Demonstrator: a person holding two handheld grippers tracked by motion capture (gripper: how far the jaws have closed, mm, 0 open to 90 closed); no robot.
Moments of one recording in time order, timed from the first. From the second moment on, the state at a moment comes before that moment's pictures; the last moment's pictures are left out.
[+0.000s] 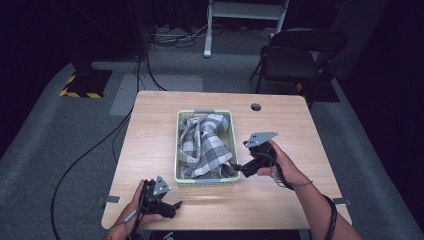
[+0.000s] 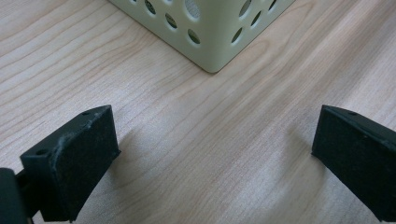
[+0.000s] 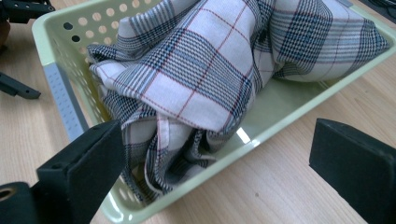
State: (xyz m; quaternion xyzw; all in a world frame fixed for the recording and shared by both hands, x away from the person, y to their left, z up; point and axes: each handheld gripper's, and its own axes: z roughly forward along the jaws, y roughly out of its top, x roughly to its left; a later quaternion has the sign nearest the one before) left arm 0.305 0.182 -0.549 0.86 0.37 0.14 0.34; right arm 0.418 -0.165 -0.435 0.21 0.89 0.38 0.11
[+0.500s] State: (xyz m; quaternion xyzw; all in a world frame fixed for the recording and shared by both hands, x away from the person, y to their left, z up) left arm 0.305 0.182 -0.549 0.86 0.37 0.14 0.34; right arm 0.432 -0.134 -0.433 0.22 0.90 0.37 0.10
